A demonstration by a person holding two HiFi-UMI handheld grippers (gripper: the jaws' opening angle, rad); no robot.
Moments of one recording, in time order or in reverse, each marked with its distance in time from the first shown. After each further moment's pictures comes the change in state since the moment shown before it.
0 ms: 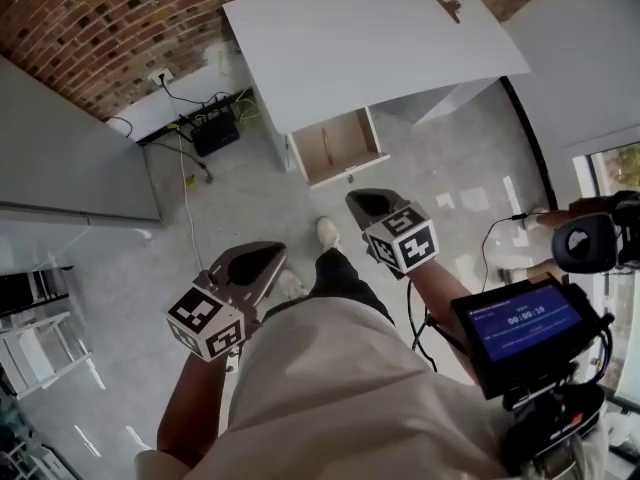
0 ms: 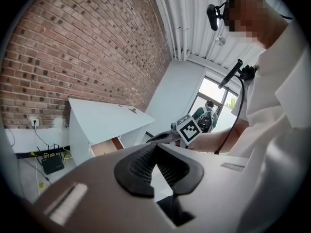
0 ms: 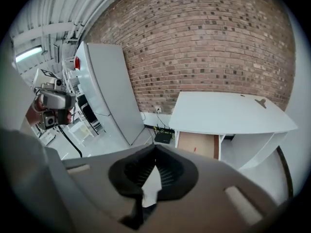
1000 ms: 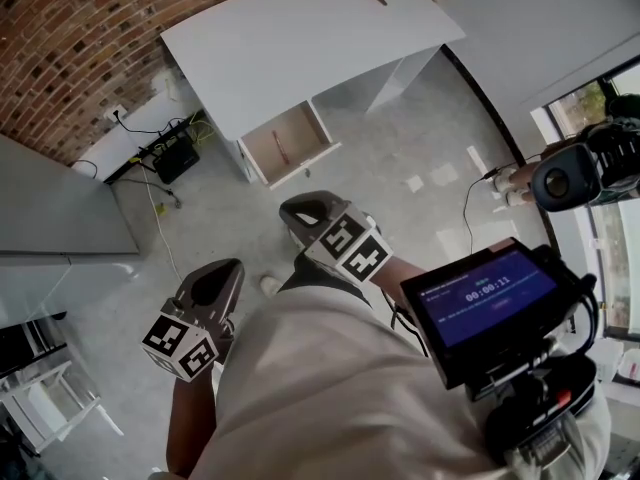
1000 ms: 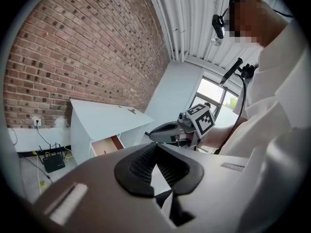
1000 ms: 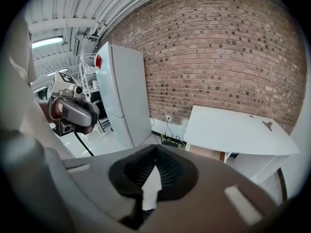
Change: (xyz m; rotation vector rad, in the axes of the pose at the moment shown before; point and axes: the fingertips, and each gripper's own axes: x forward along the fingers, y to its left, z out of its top) left arm -0.025 -0.011 -0.014 0.008 -0.010 0.016; right arm -0.032 0.078 0.037 -0.170 -0.080 0.064
